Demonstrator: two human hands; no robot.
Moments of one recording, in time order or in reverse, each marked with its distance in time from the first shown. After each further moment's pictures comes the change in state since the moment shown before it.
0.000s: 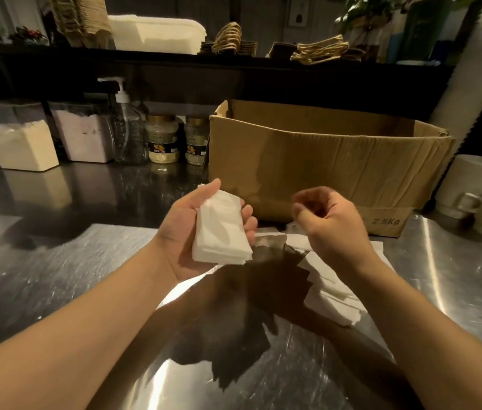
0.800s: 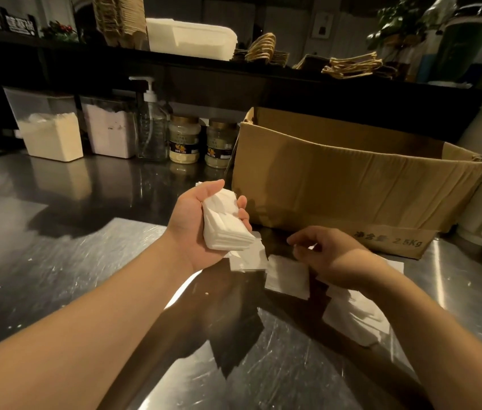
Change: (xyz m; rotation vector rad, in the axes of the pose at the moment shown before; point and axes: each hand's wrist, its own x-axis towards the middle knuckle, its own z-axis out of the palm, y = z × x) left_hand 0.005 0.018 -0.015 -0.139 0.099 0.156; right_hand 0.019 0.003 0.006 -0.540 -0.492 0.157
